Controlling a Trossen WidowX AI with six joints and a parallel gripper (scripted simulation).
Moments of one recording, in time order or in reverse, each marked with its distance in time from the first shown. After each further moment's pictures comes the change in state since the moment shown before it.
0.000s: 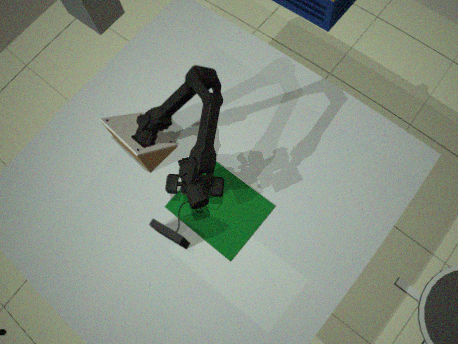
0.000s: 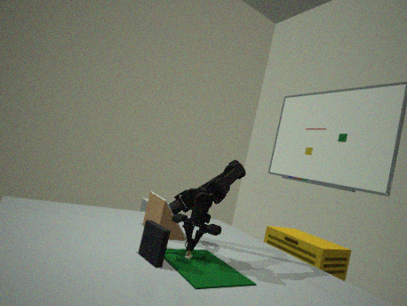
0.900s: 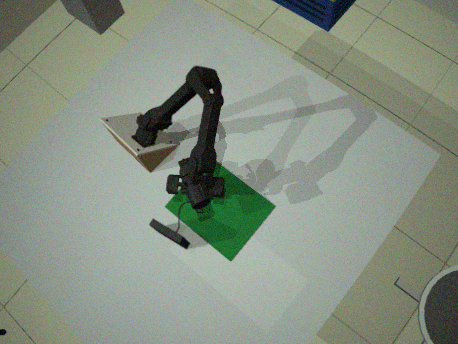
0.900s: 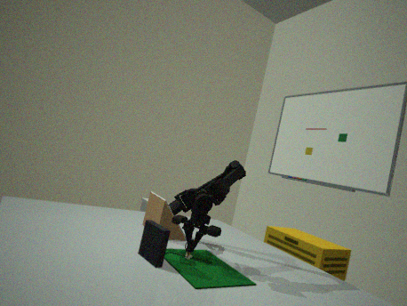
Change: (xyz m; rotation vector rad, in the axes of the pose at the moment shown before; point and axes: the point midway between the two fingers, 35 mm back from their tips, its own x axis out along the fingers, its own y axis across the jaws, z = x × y) arm 0.006 -0.001 0.000 -0.005 0.000 0.000
